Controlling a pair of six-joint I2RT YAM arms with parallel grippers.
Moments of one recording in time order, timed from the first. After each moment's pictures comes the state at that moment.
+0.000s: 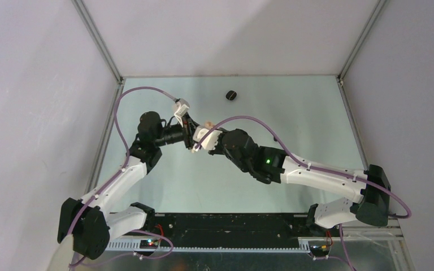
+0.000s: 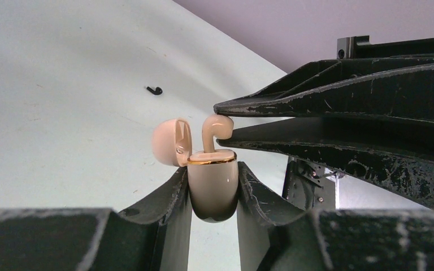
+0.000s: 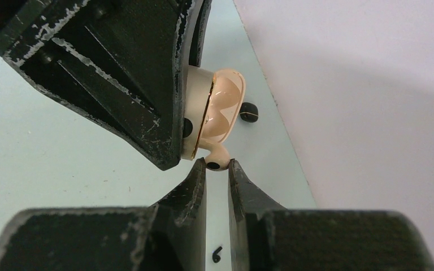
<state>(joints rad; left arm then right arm) -0.36 1.09 0.70 0.30 0.88 -0.34 1.18 1.37 1.17 -0.14 0.50 -0.62</state>
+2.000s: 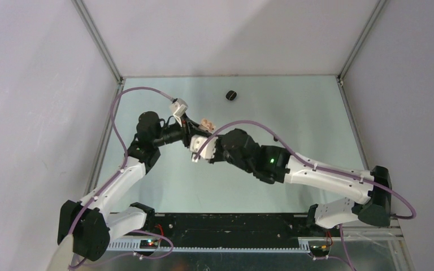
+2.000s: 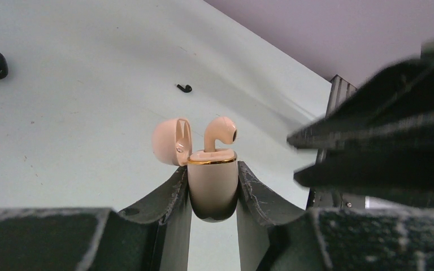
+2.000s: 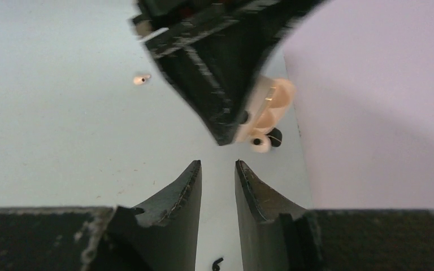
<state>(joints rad) -0.34 1.08 0.70 0.24 0.81 -0.27 1.22 1.36 1.22 -0.29 0.35 -0.69</state>
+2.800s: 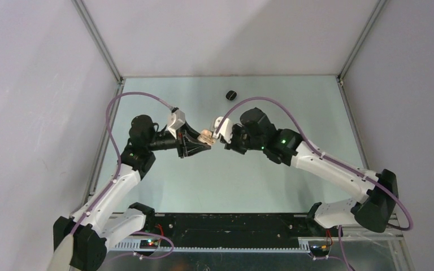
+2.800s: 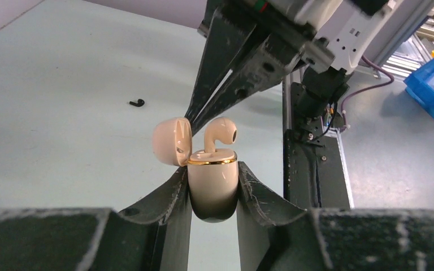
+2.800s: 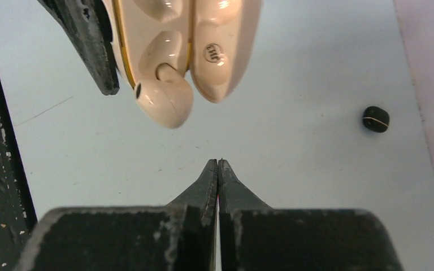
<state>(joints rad) -0.34 0.96 0.70 0.19 1.07 -0.11 0.91 1.31 1.22 -0.44 -0.16 -0.49</state>
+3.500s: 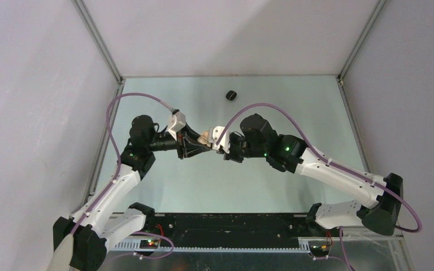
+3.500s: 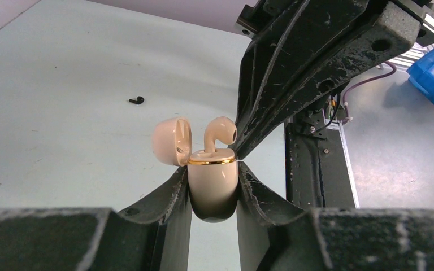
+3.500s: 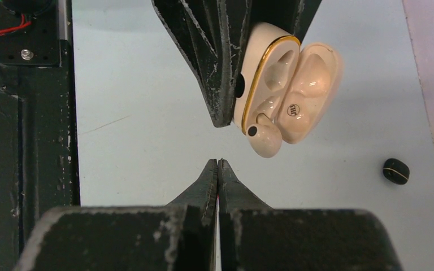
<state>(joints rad) -0.34 0.96 0.70 0.15 1.09 -0.05 1.00 1.28 1.21 -0.43 -0.25 -0.48</state>
